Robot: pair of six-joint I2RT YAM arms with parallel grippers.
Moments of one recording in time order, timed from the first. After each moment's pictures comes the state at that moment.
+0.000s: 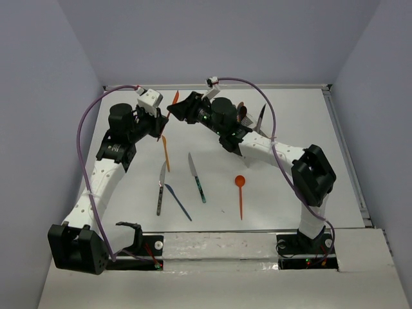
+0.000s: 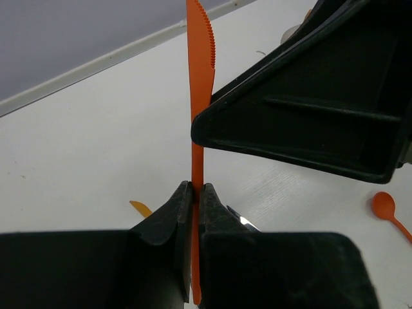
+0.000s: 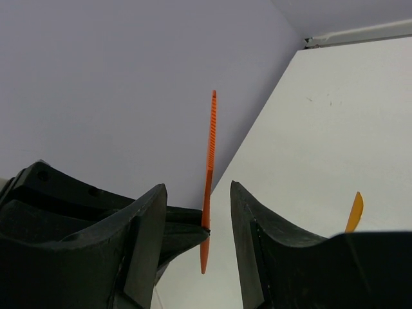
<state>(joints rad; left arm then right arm) -0.17 1.13 0.99 -0.14 0.41 0.09 0.80 1.88 1.49 0.48 -0.05 0.82</state>
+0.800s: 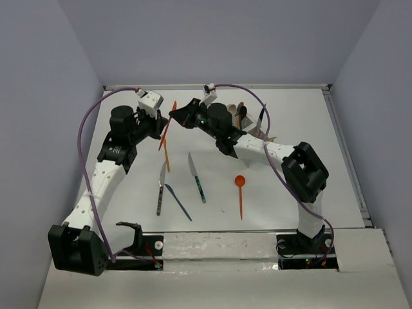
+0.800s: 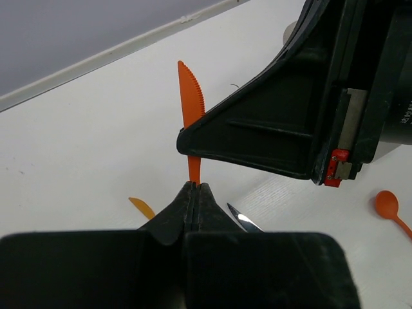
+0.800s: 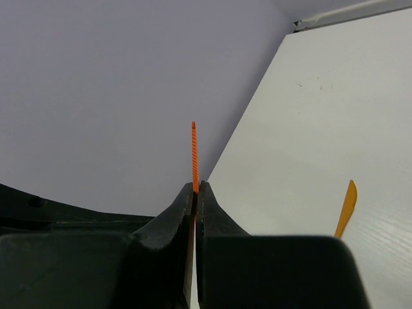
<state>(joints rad) -0.18 1.12 0.96 -0.11 0.40 0.09 0.80 1.96 1.48 0.54 -0.04 0.86</state>
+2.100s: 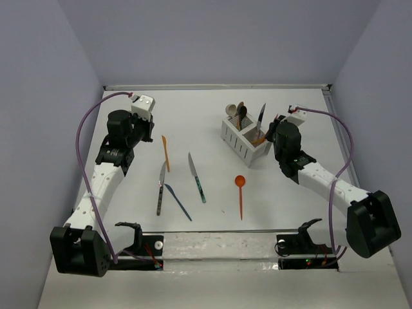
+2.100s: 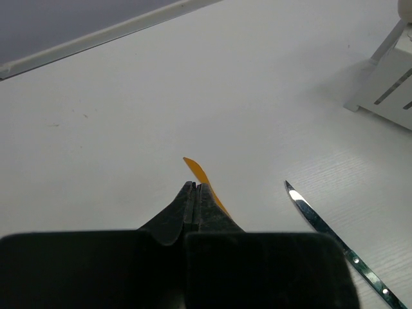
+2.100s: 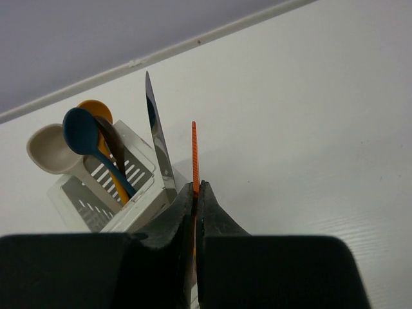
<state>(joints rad) -0.12 1.10 0.91 -0.15 0.21 0.15 0.44 1.24 0.74 0.31 0.56 0.43</state>
